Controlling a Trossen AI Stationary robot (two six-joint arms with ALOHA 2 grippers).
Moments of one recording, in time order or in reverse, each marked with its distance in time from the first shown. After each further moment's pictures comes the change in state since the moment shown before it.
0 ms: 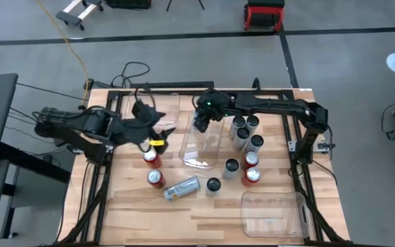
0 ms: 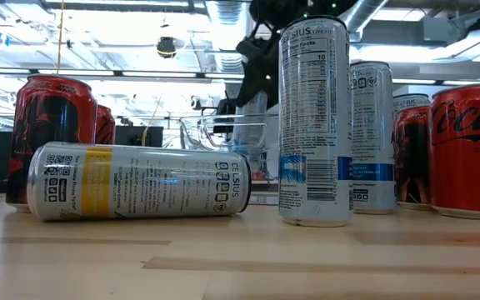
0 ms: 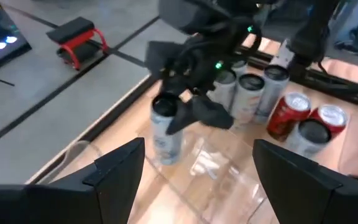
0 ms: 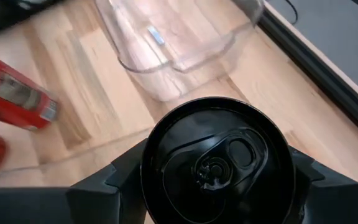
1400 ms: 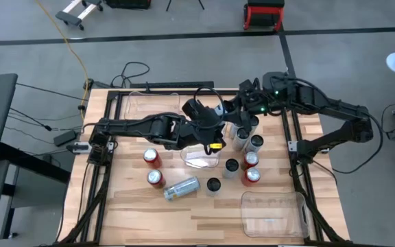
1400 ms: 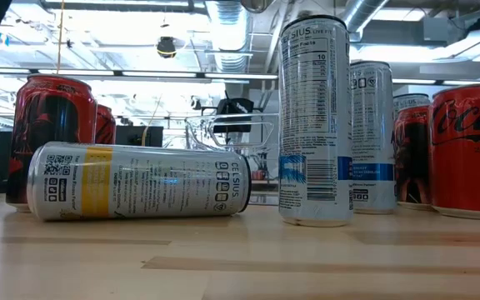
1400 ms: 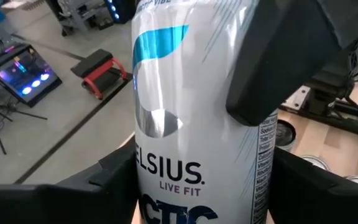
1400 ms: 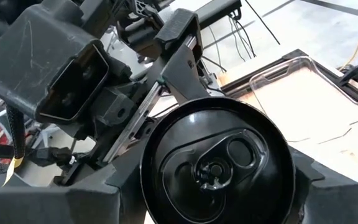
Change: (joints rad) left arm 0.081 0.689 0.752 -0.033 -0.068 0.187; right arm 0.089 -0.525 -0.001 -0.015 -0.292 0.145
